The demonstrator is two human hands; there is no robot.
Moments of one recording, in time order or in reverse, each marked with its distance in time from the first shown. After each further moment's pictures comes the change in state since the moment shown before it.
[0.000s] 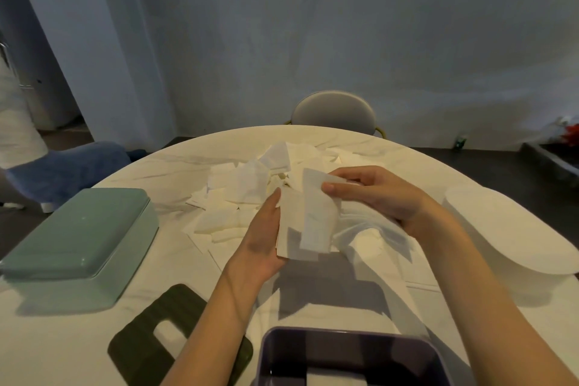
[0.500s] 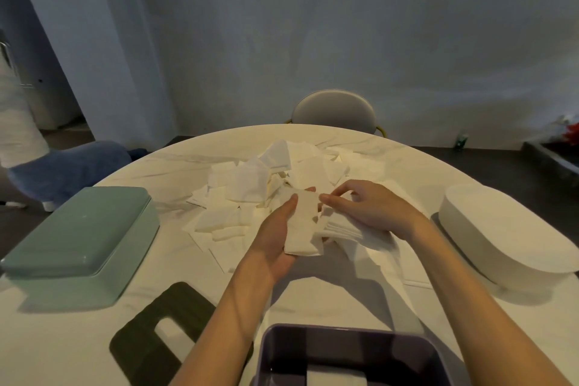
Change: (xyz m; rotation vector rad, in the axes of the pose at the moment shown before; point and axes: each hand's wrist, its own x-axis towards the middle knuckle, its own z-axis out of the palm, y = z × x) left_hand 0.001 -0.014 0.003 0.136 0.163 0.072; right_hand 0.026 0.035 0.002 -0.654 0.181 0.074
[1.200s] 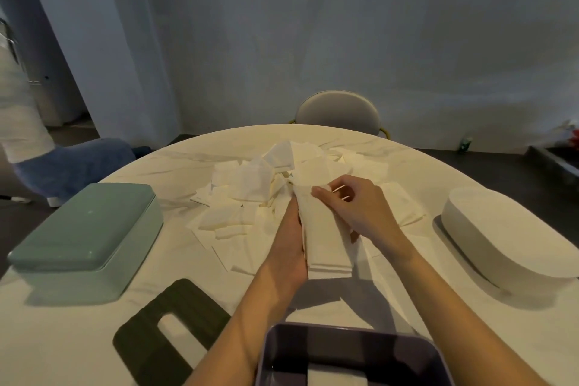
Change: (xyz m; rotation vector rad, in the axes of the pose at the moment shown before) left_hand -0.003 -0.019 0.024 -0.122 0.016 0.016; right_hand 0.000 -0.011 0.031 0.295 0.337 -0.057
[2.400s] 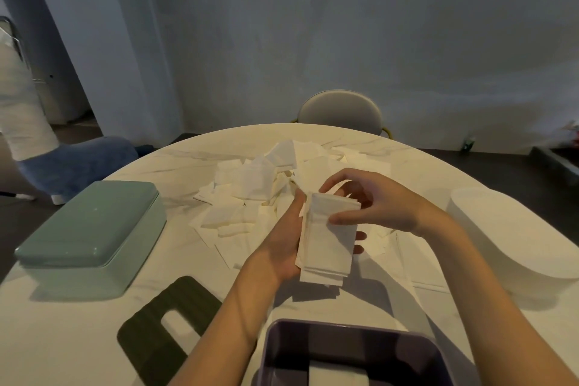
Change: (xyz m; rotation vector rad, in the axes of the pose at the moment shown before) left_hand 0.006 0.017 -0.022 0.175 -0.240 -0.260; right_hand 0.014 0.006 -0.044 -0.024 -0.495 -0.186
